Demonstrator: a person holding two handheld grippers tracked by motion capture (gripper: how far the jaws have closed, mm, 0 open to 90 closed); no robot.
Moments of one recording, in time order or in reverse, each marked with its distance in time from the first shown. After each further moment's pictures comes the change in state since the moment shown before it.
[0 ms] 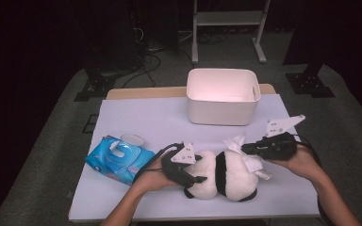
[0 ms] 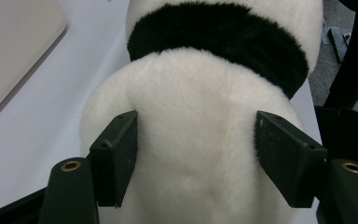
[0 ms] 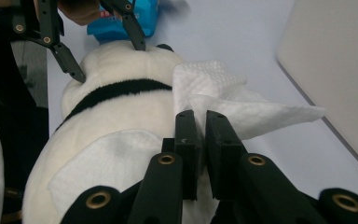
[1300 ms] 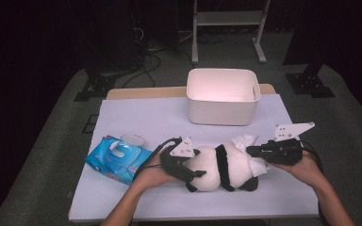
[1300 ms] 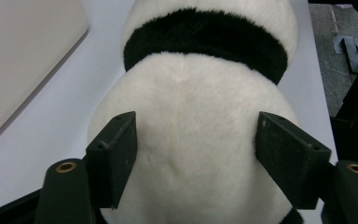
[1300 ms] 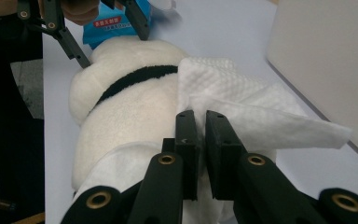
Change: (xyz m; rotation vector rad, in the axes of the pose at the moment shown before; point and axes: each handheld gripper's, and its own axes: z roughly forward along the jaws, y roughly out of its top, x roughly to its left) left arm 0.011 0.003 -0.003 -0.006 0.039 -0.047; right arm 0.000 -0.018 -0.001 -0.060 -0.023 0.016
